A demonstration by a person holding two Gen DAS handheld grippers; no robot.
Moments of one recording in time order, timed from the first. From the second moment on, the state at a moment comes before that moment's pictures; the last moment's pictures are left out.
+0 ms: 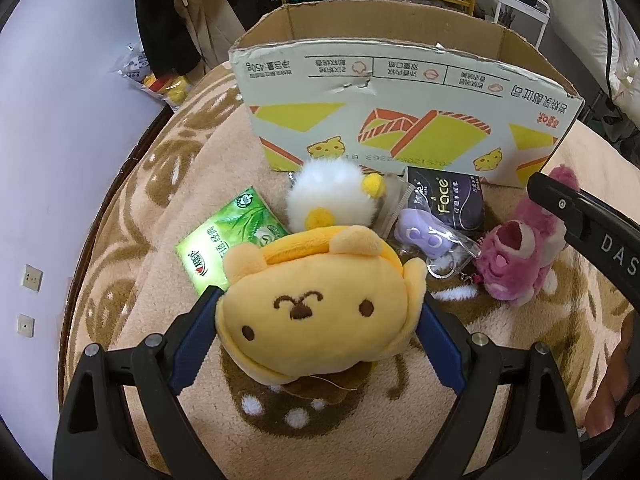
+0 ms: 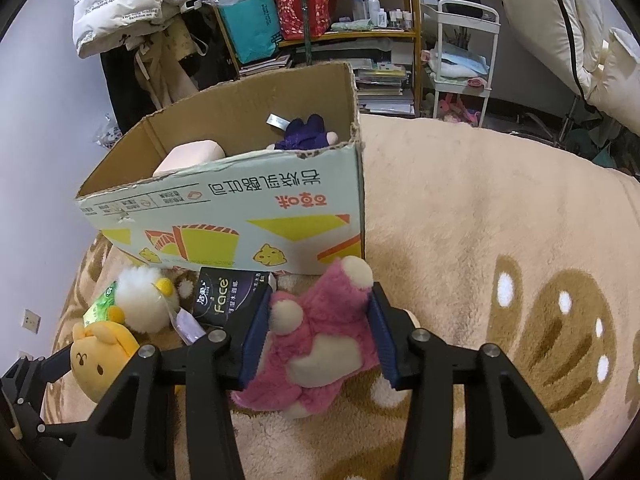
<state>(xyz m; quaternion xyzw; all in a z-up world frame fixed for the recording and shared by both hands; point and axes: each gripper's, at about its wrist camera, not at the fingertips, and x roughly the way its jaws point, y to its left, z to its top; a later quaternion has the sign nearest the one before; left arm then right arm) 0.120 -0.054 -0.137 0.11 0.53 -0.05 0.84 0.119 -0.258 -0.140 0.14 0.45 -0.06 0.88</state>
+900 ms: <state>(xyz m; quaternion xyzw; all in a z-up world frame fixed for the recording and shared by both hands) 0.088 -0.042 -0.060 0.09 0.35 -0.03 0.93 0.081 -0.248 -0.055 0.09 0.33 -0.06 0.94</state>
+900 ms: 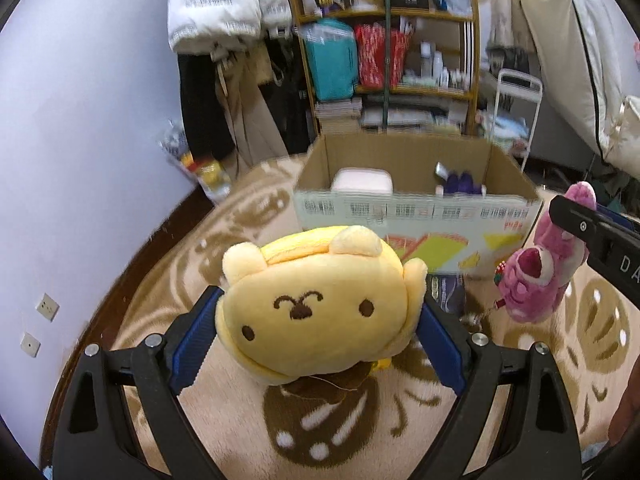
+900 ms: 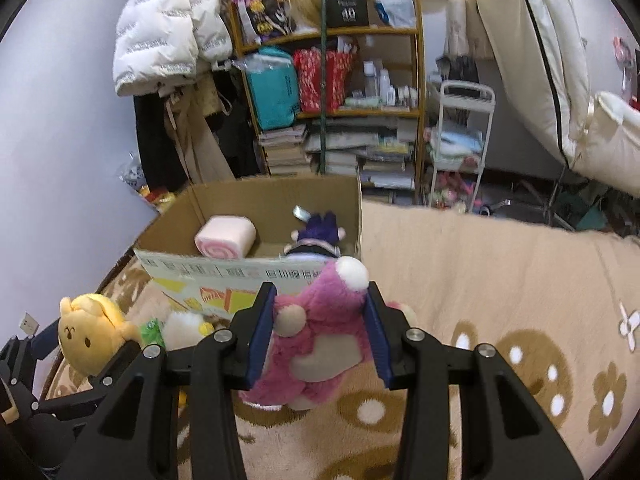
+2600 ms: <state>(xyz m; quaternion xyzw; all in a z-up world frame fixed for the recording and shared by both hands) 0.196 -0.073 -0.045 0.10 0.28 -0.10 0.95 0.174 -0.289 -0.055 0.18 0.30 0.01 0.94</state>
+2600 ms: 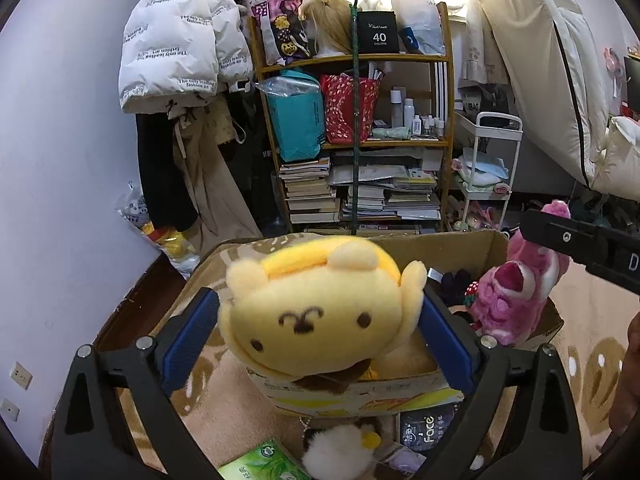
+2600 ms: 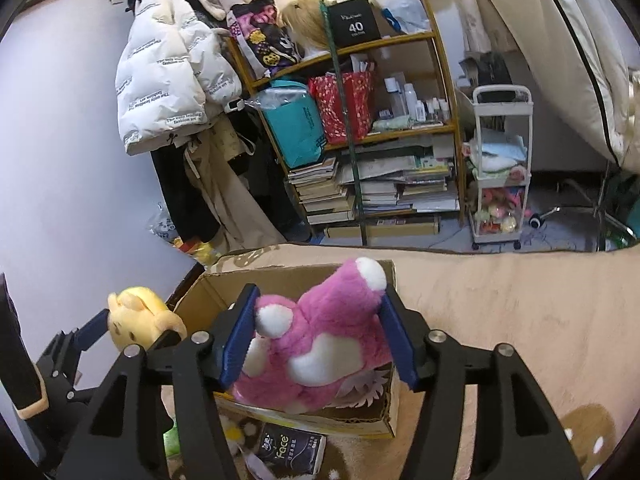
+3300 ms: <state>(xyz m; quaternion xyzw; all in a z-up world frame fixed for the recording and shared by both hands) 0.189 -0.060 -0.045 0.12 0.29 -0.04 0.95 0.173 -0.284 -0.049 0.19 0.29 0.04 0.94</state>
